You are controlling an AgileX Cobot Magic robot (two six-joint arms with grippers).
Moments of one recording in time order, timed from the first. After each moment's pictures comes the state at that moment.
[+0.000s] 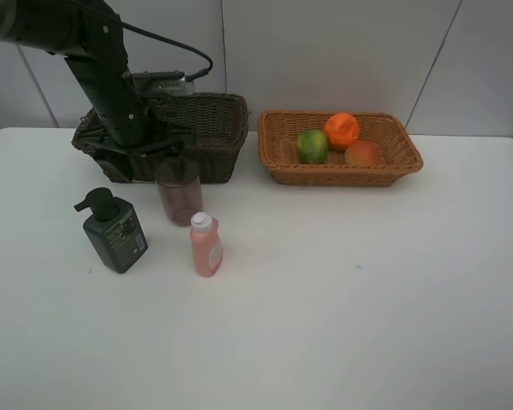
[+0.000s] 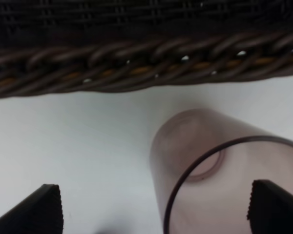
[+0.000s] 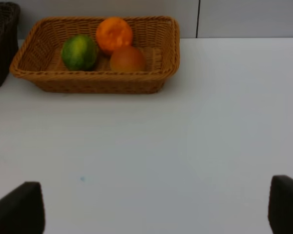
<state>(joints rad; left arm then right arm) -0.35 2.01 -1.39 0.00 0.75 -0.32 0.10 0.00 -0.52 -0.07 1.06 0.09</state>
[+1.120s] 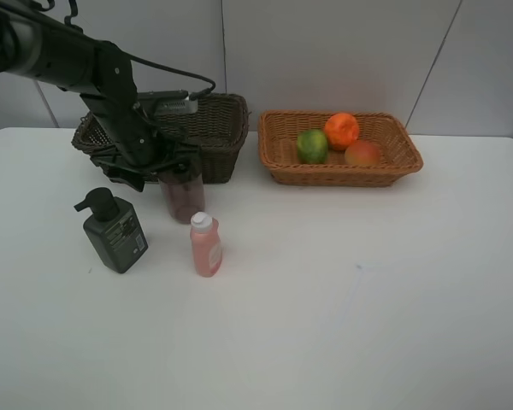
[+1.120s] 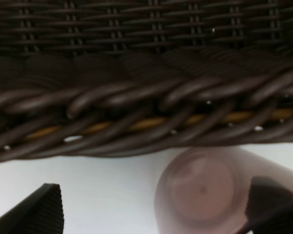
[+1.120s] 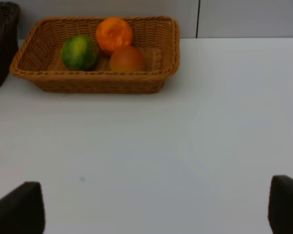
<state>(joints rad) -0.35 2.07 -1.33 0.00 0.54 -0.32 0.10 0.00 -0.52 -0.07 1.06 0.09</state>
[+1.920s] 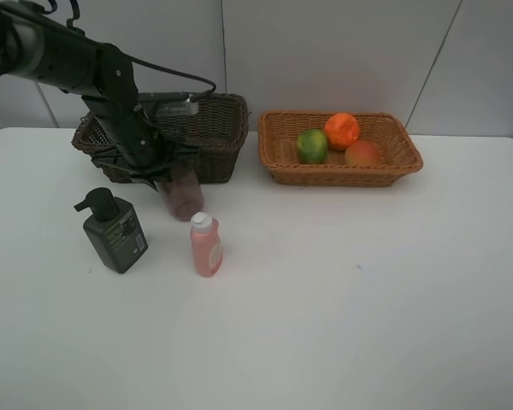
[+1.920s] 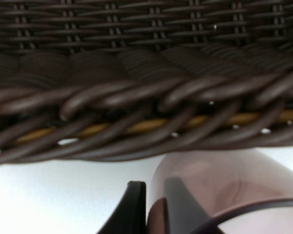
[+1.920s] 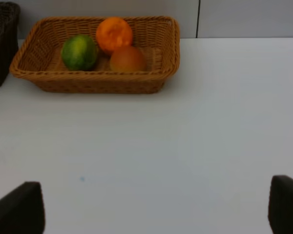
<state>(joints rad) -0.35 2.08 -1.33 0.00 0.54 -0.32 0.10 0.00 -0.52 -0.07 1.06 0.09</state>
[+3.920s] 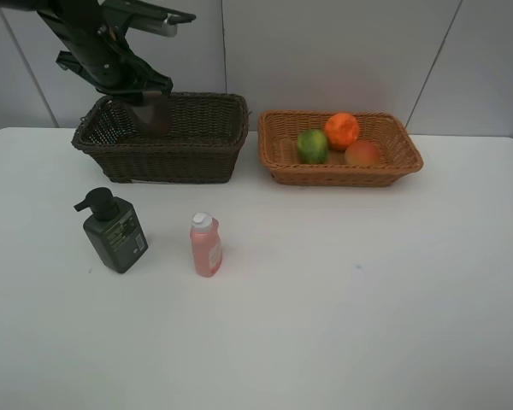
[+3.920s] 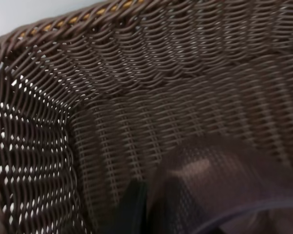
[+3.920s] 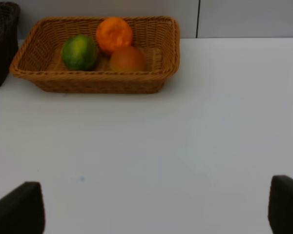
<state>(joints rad) -0.26 2.03 -1.55 0.28 0.52 -0.20 0.10 0.00 -0.52 -0.07 1.06 0.09</state>
